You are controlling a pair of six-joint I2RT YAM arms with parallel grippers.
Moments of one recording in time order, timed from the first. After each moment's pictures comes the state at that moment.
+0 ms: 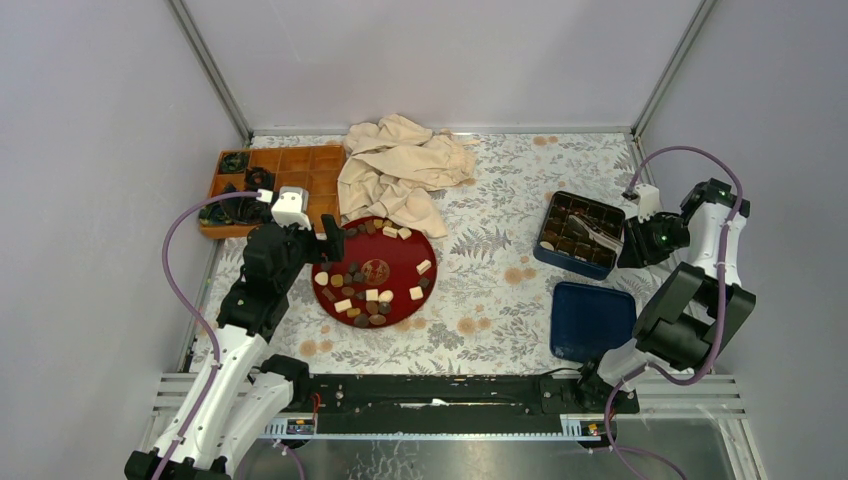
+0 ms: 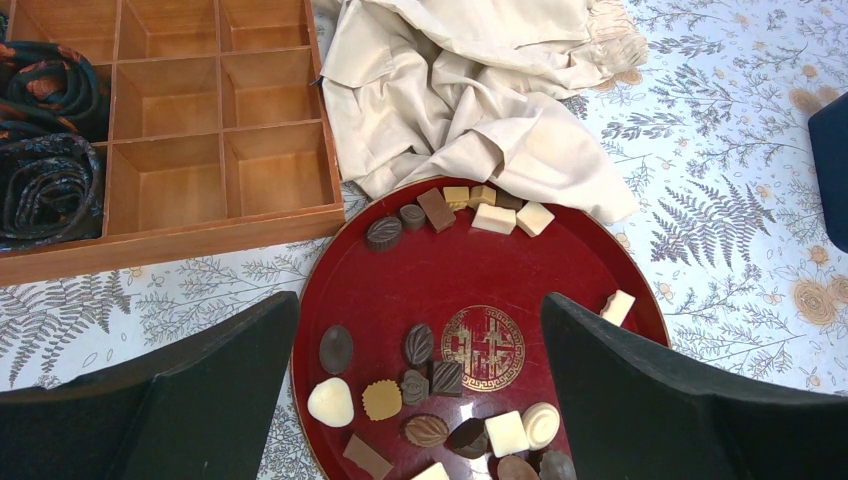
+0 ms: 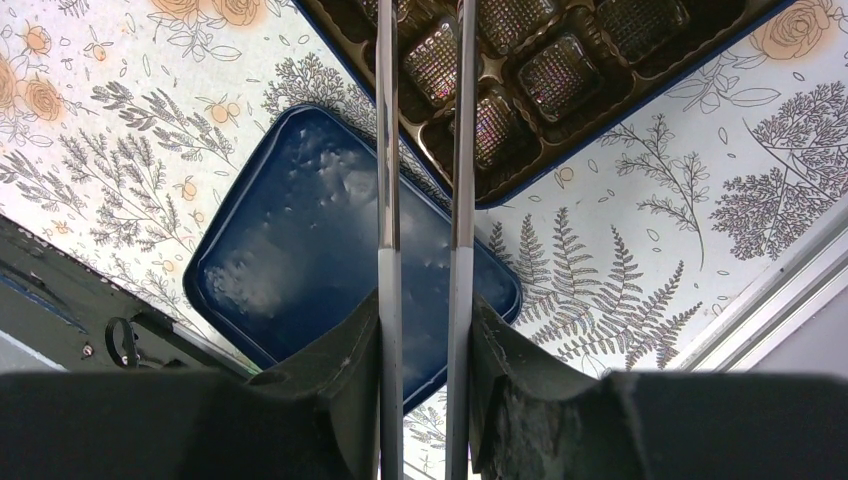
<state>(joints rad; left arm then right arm) -0.23 0.69 0.66 -0.26 -0.02 -0.12 -0.56 1.54 1.27 -1.21 -0.54 -1.00</state>
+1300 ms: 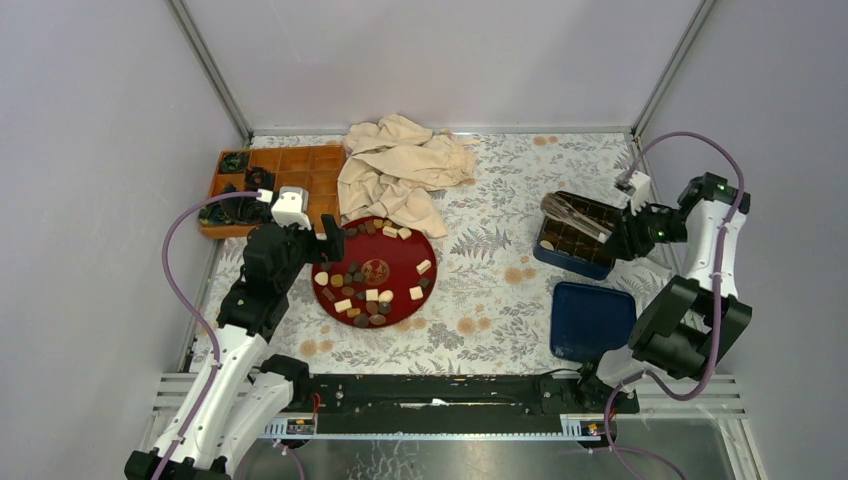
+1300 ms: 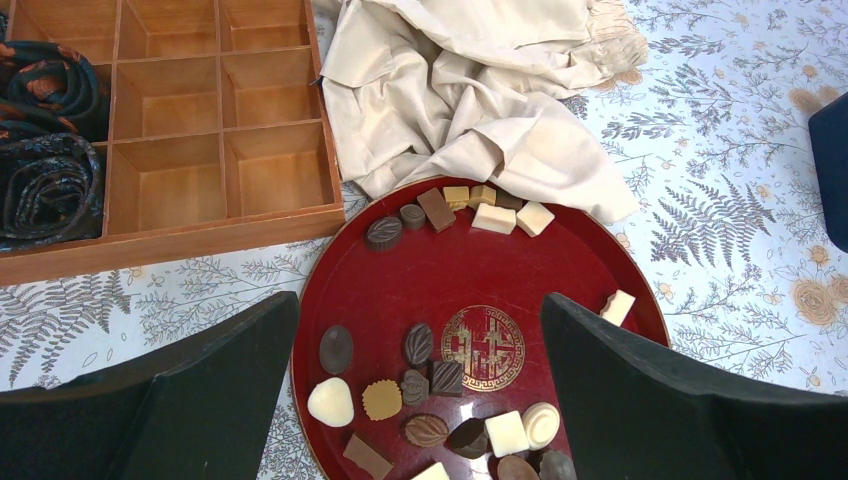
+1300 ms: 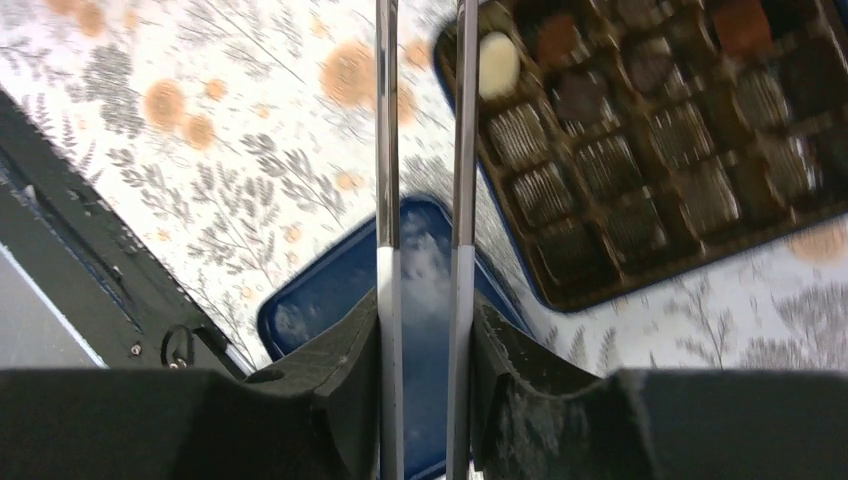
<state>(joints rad) -0.23 0.69 0.66 -0.26 -0.02 -0.12 -0.53 1.50 1.32 -1.34 -0.77 -1.14</state>
